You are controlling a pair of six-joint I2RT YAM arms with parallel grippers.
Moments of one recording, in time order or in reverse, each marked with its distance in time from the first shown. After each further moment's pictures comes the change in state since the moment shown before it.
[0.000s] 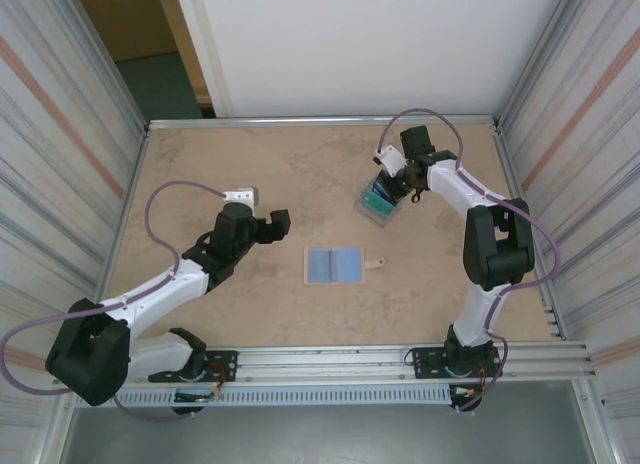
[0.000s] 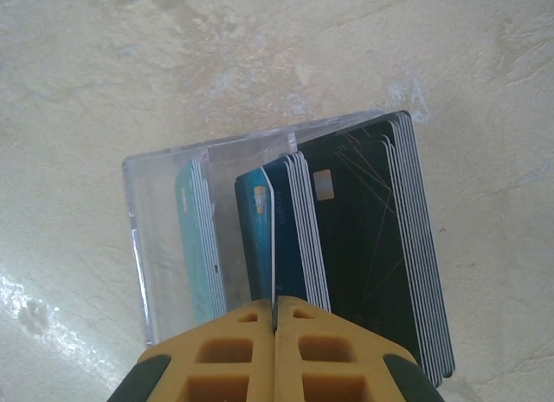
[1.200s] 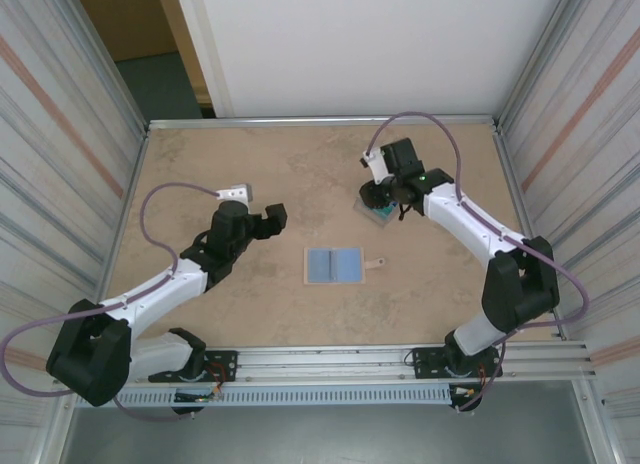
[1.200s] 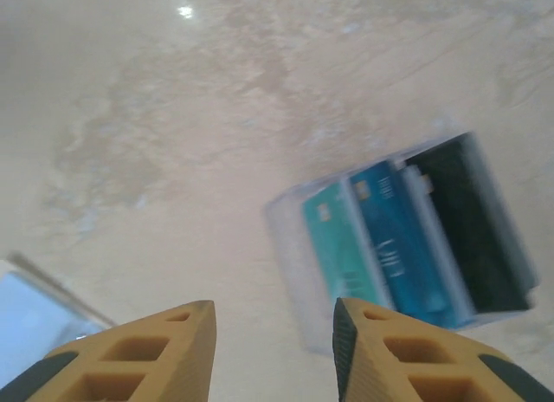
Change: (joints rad) left arm 0.031 0.000 -0.013 0.050 -0.004 -0.061; right arm 0.233 -0.298 -0.176 0.048 0.130 0.364
